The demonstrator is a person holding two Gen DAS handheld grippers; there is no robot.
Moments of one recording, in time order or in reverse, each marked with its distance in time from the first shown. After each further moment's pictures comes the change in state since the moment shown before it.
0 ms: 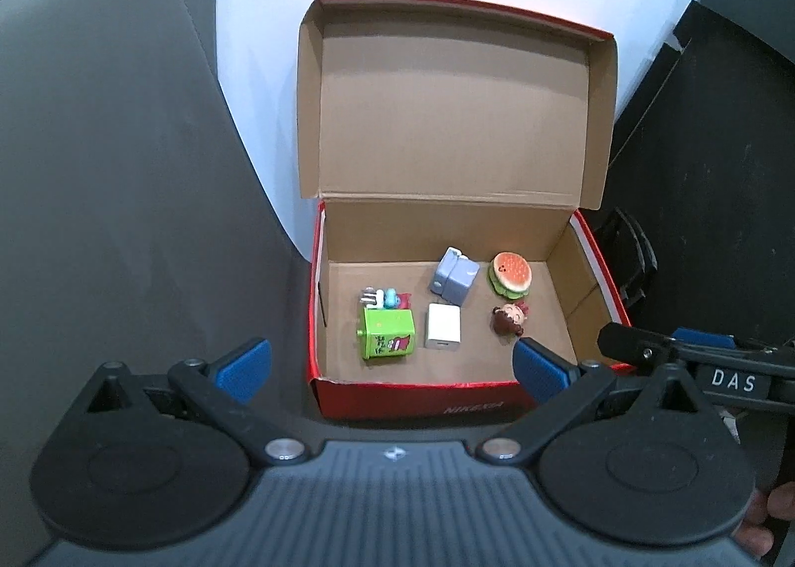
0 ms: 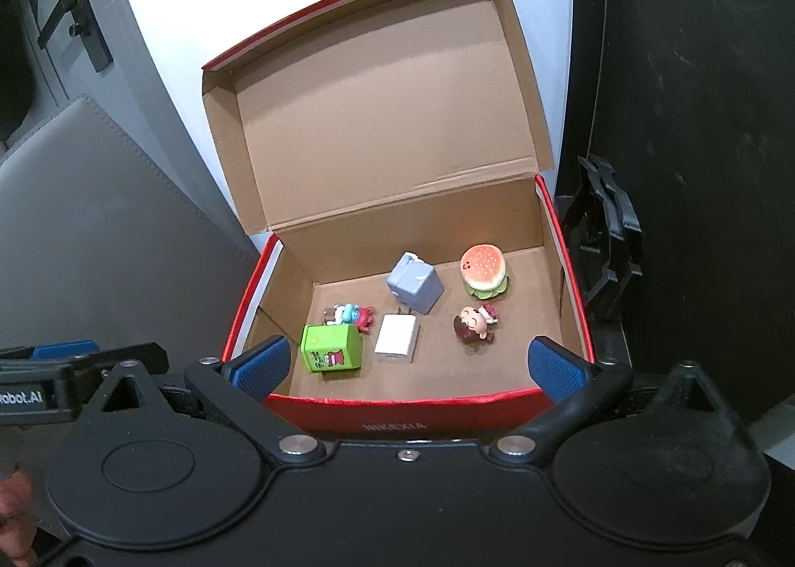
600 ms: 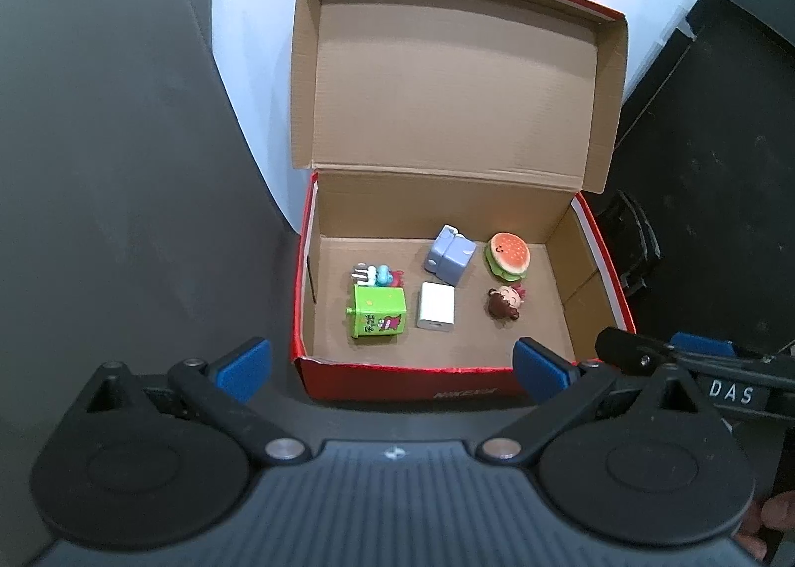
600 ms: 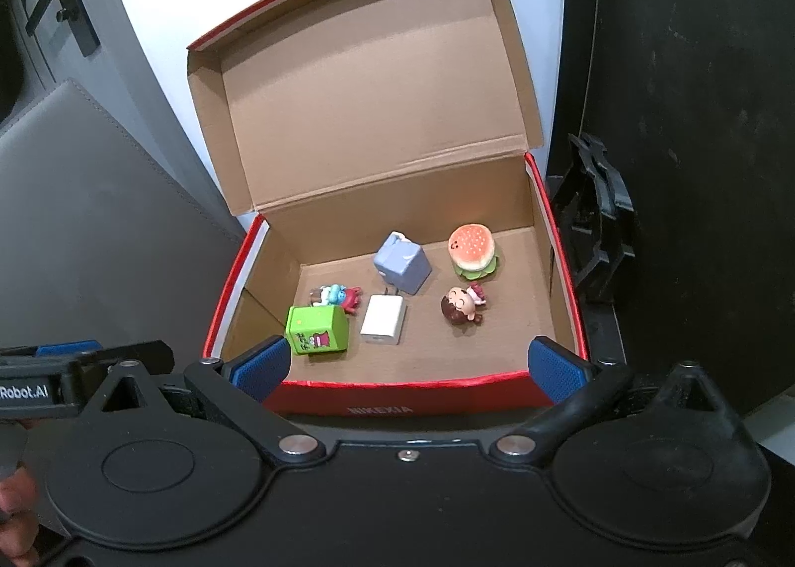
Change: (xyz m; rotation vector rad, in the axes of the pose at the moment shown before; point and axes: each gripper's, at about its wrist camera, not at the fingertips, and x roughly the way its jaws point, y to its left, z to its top) left arm 0.015 -0.004 -0.004 -0.032 0.057 -0.012; right arm 0.008 -0.006 -0.004 0.002 0.043 -0.018
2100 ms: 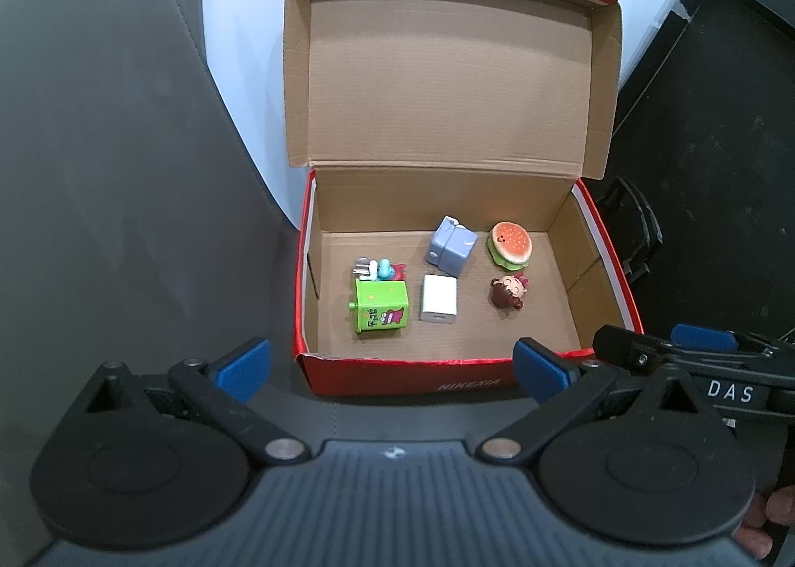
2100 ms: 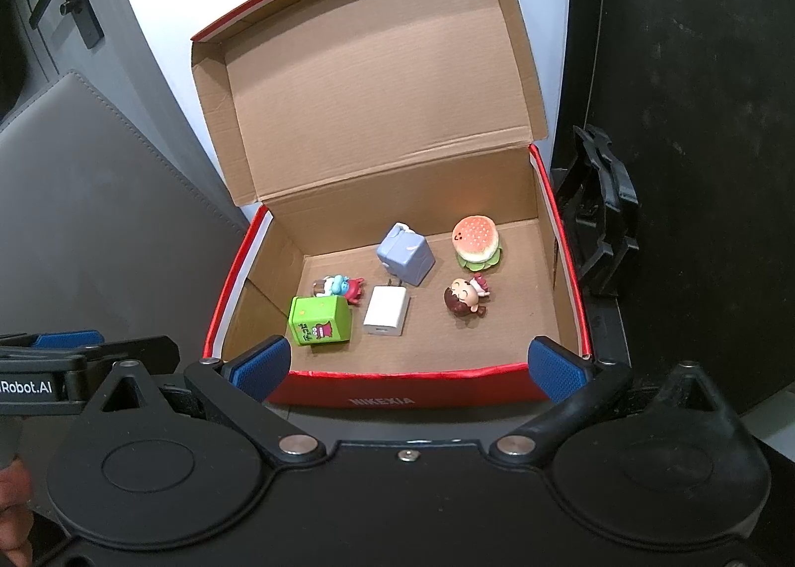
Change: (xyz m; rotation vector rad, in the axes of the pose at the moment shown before) left arm 0.001 -0.004 0.001 0.032 0.017 0.025; right arm 0.001 0.002 -0.001 0.004 0.015 0.004
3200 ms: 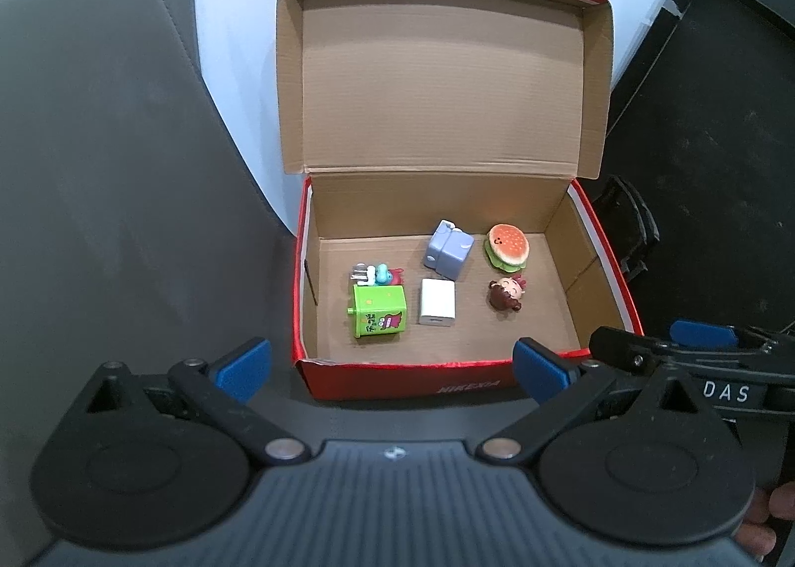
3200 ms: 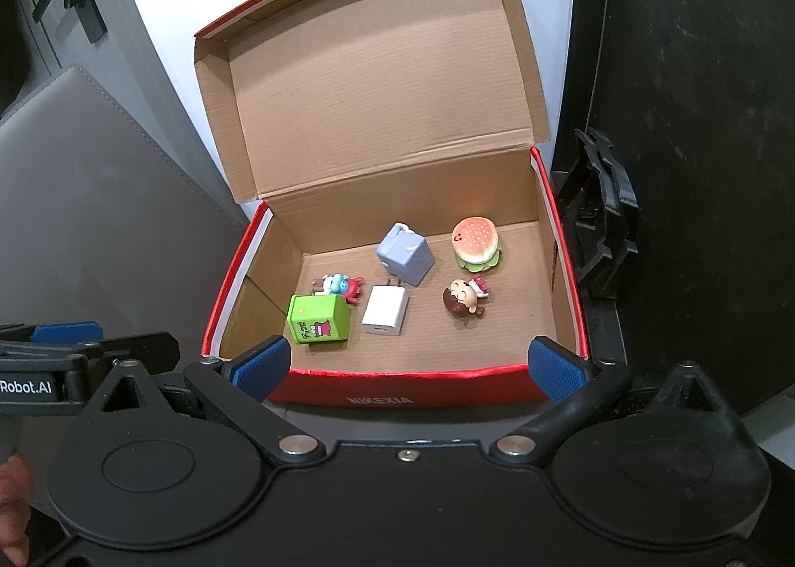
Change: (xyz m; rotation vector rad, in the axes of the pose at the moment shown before) left arm -0.002 -0.003 0.000 0.021 -0.013 0.002; right arm 0.000 0.001 0.001 -0.016 0.004 -0.002
